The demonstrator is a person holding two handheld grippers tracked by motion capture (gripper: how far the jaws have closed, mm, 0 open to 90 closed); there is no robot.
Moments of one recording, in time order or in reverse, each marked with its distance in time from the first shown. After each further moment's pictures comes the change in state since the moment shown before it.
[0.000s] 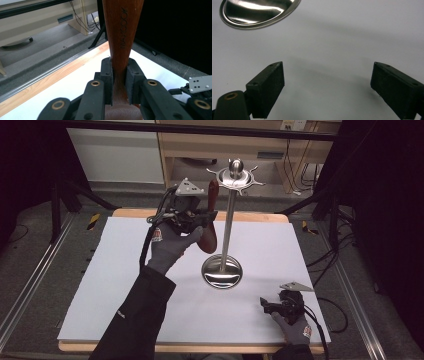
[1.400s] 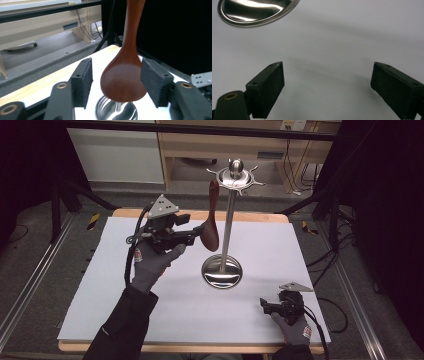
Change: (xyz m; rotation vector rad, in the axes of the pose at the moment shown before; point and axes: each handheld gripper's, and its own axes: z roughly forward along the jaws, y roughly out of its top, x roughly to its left) left arm 0.013 -0.053 -0.027 -0.116 0.017 -0.026; right arm 0.001 -0.001 0.000 0.006 -0.006 -0.008
